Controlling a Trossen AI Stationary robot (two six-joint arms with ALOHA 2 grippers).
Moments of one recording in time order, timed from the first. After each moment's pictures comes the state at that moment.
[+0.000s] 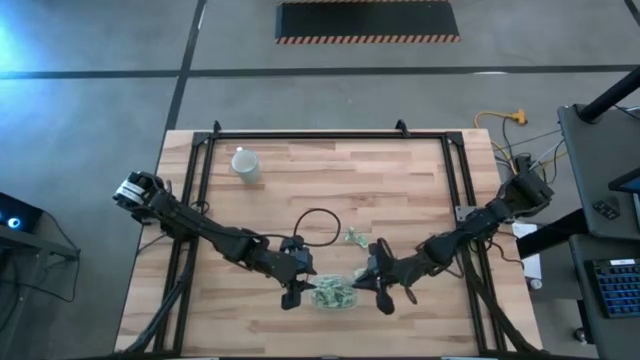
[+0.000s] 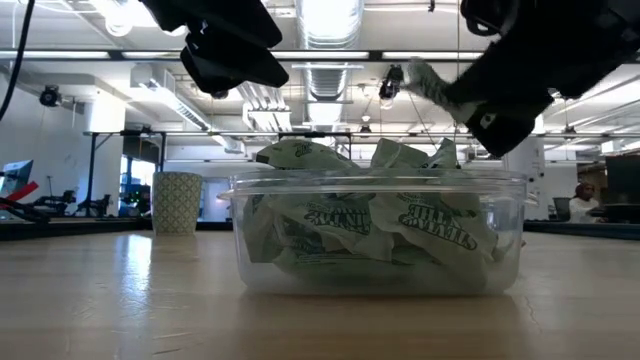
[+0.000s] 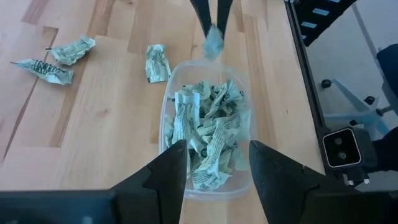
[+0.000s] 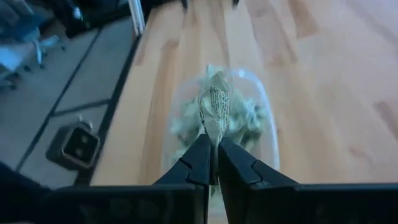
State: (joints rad) left arm -0.43 1.58 1.07 -0.18 -0.14 -0.49; right arm 0.54 1.59 0.64 0.45 0.26 0.58
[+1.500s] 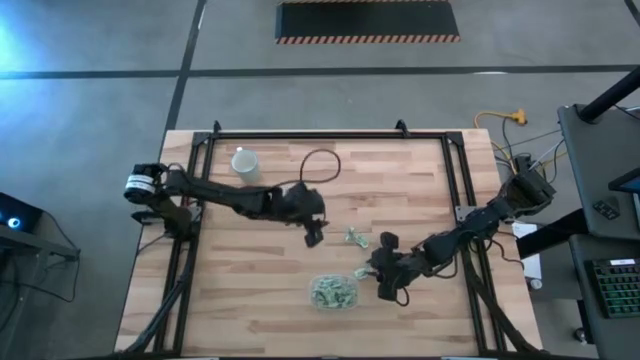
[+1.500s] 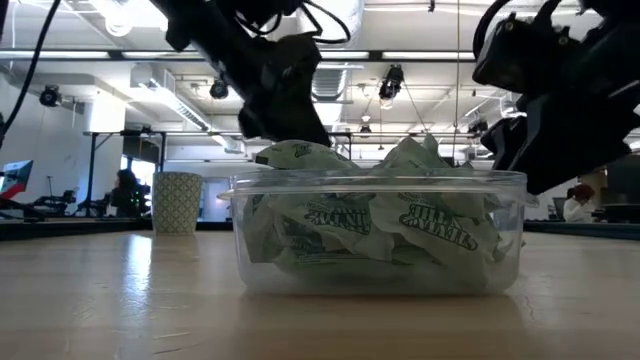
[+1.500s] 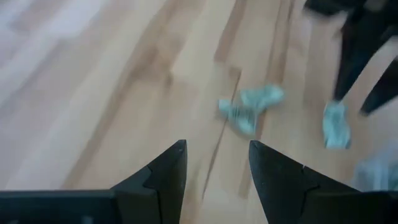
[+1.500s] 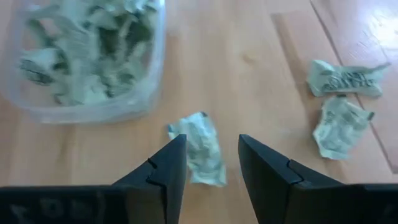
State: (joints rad) left arm -0.03 1.61 1.04 -0.15 -0.16 -0.35; right arm 0.53 1.57 0.66 0.00 0.39 0.57
